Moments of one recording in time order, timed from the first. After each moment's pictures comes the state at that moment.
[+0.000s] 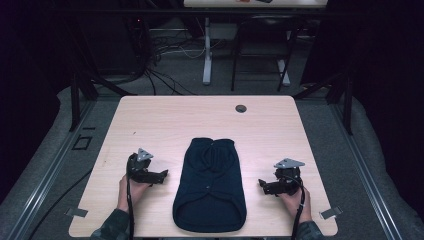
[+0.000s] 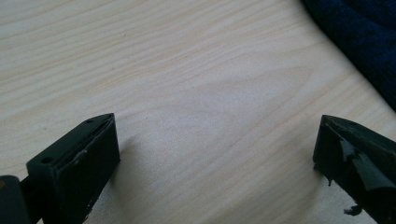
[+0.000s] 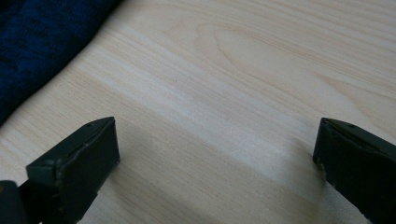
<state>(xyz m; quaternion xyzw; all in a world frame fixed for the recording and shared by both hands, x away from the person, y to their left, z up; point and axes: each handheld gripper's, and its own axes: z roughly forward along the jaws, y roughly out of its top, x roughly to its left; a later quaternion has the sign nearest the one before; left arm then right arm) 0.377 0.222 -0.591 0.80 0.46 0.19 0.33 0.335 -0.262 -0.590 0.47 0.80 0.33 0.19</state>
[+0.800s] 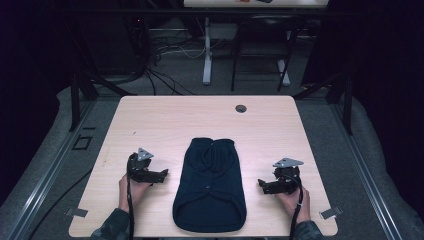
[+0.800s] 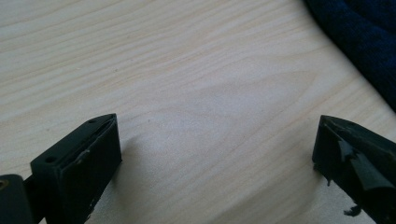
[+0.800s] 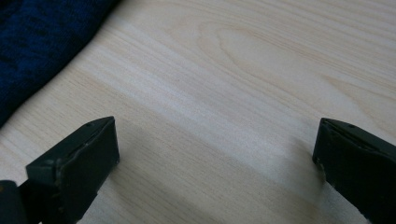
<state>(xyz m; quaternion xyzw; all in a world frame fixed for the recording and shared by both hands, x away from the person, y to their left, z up) 0.378 0.221 -0.592 0.79 0.47 0.20 0.34 0.336 -0.260 -0.588 0.47 0.80 0.33 0.19</state>
